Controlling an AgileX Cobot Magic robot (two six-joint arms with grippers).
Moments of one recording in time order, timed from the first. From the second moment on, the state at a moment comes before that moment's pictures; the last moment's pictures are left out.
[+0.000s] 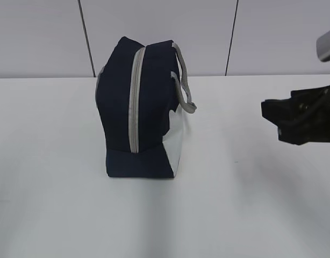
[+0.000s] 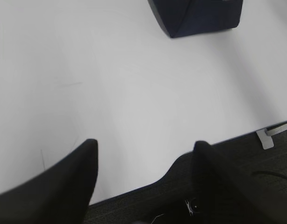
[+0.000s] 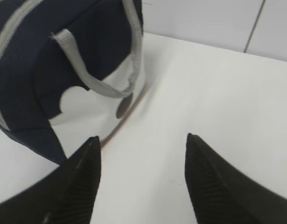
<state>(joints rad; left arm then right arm) -0.17 0.24 -0.52 -0.15 1.10 0.10 0.38 1.08 -0.57 -0.98 0.04 0.88</state>
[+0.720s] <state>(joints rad) -0.17 0.24 -0.52 -0.15 1.10 0.10 0.46 0.92 -0.76 -0.07 0.77 -0.16</state>
